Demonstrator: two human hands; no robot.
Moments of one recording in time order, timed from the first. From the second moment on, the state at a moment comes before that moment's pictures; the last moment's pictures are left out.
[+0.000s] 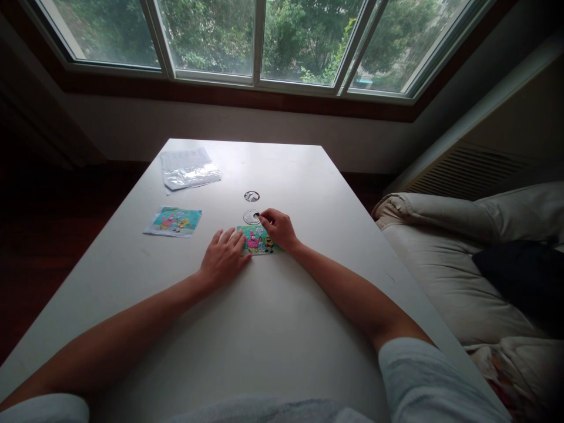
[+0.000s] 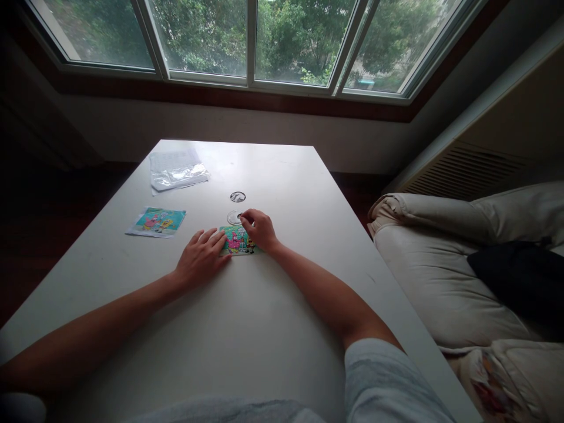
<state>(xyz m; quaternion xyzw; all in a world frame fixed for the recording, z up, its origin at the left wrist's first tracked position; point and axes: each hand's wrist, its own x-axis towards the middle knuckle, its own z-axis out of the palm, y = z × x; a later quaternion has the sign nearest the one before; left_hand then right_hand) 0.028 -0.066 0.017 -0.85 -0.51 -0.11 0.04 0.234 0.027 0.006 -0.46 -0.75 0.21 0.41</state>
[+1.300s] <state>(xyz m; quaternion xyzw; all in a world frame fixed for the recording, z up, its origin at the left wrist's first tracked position) -0.002 -0.030 0.003 -0.84 -0.54 -0.02 -0.04 0.351 0.038 -0.006 -0.52 -0.85 0.03 0.05</state>
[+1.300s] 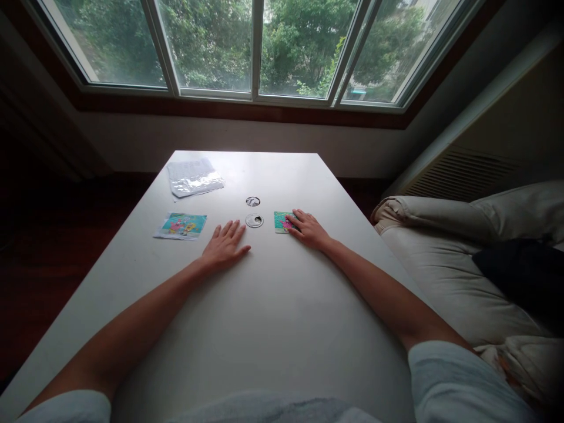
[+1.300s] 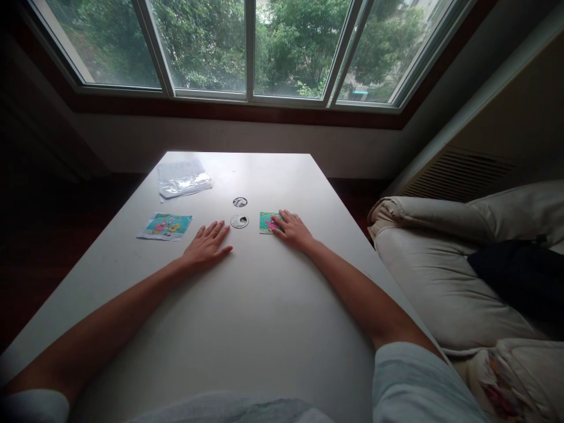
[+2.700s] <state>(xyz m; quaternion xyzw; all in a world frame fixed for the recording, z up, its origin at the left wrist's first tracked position) 0.001 0.018 0.011 -0.84 -0.53 -0.07 -0.01 0.282 0.030 0.002 -0.53 -0.84 0.02 0.10</state>
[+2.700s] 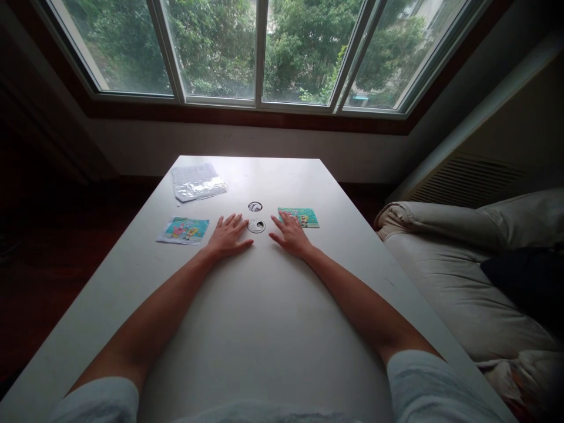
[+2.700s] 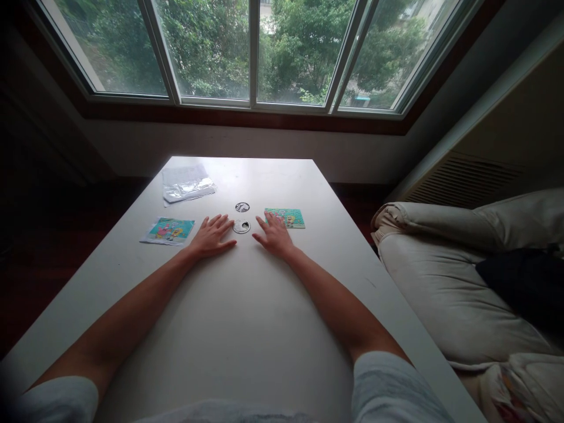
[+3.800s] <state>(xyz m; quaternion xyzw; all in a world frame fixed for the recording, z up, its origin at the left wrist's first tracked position) -0.004 0.008 0.010 -0.88 -0.48 -0.02 -0.05 0.257 -0.001 0.010 -0.43 -0.90 0.08 0.04</state>
